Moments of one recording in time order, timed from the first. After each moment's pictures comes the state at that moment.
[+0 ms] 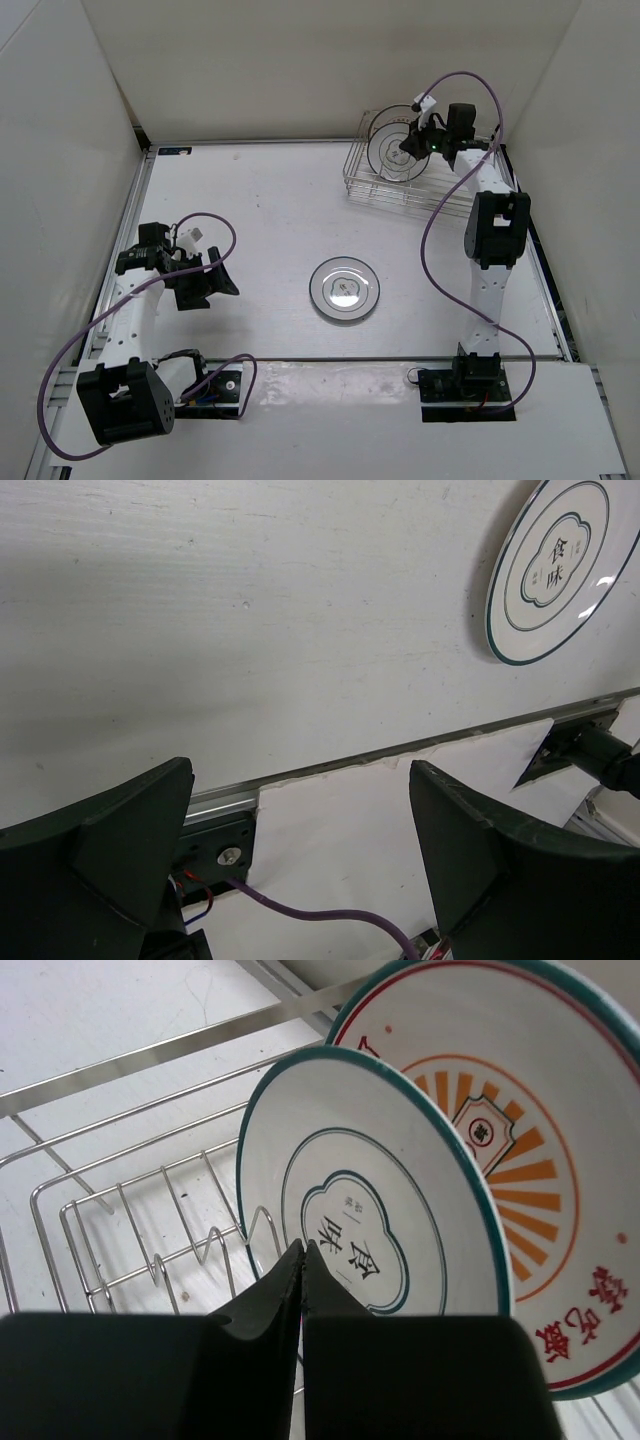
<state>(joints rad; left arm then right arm) 0.17 1.06 0.82 -1.06 0.50 -0.12 0.03 2.30 2.00 -0.21 -0.73 -0.41</state>
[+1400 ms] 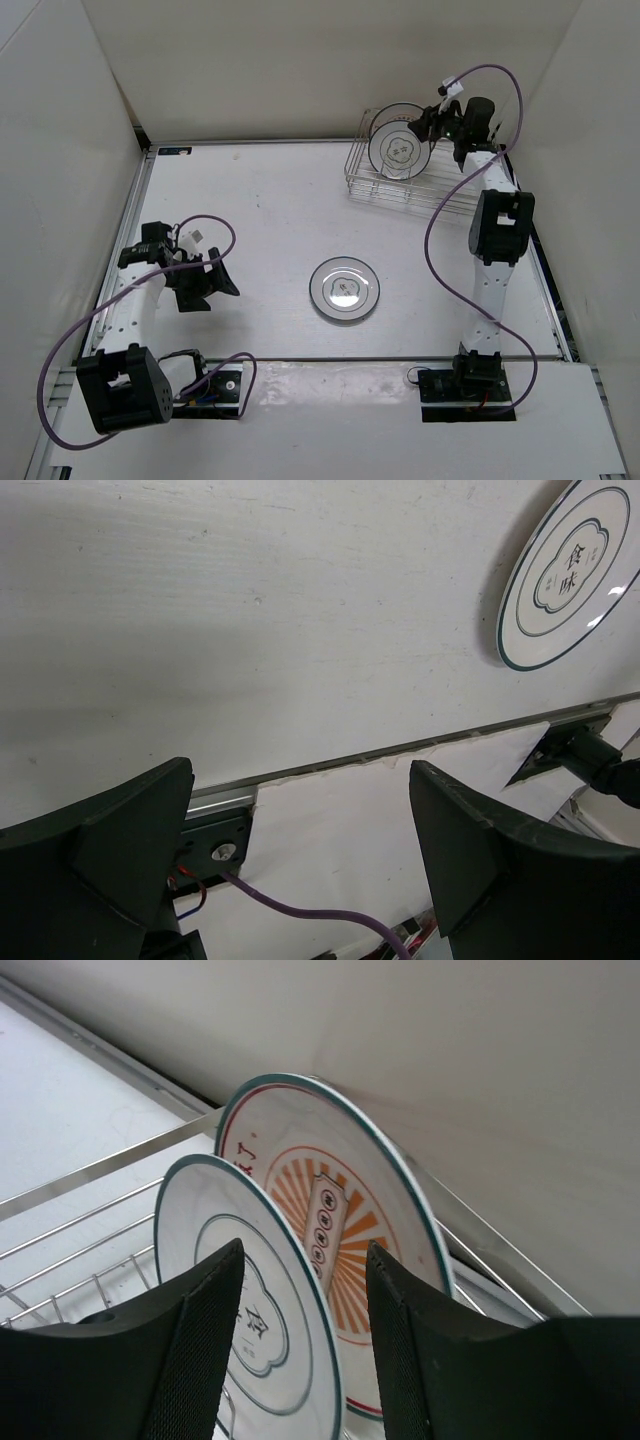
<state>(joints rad) 0.17 1.11 0.81 -1.05 0.49 -0.15 -0.04 2.36 2.03 0.16 -0.70 -0.15</state>
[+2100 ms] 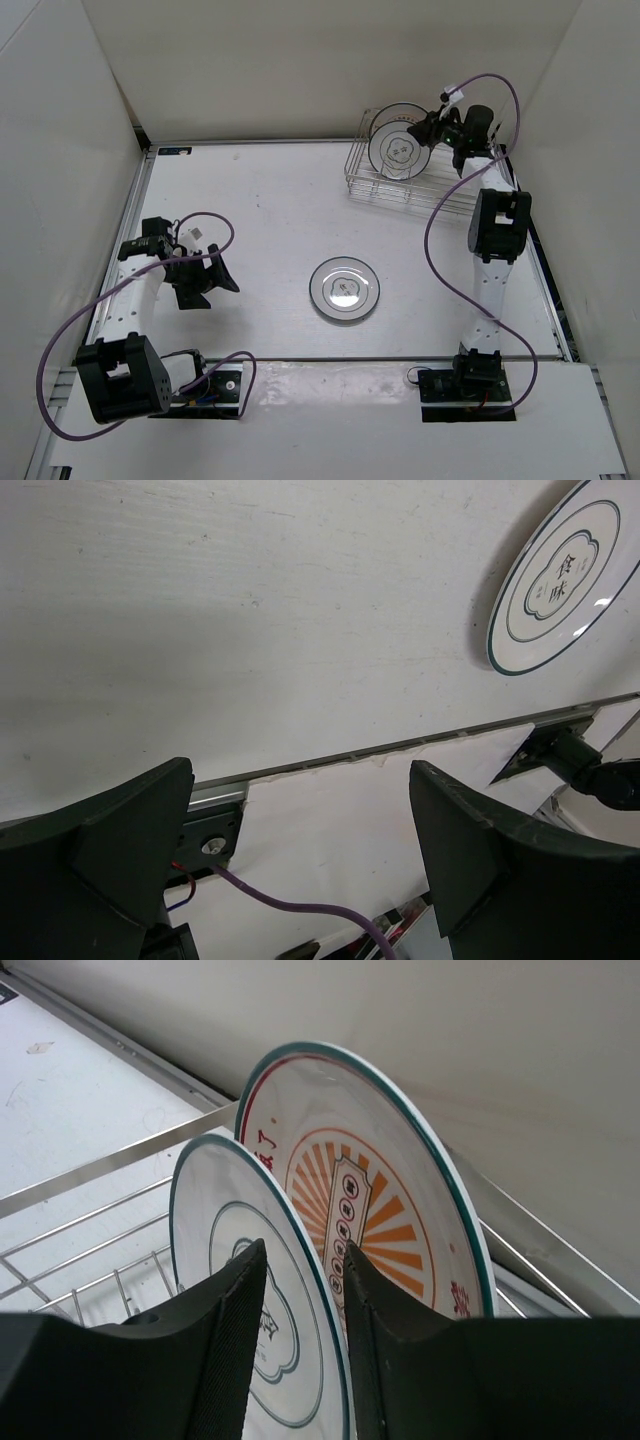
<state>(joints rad) 0.17 1.17 0.85 -1.06 0.49 -0.17 -0.05 2.43 2.01 0.30 -0.80 -0.03</state>
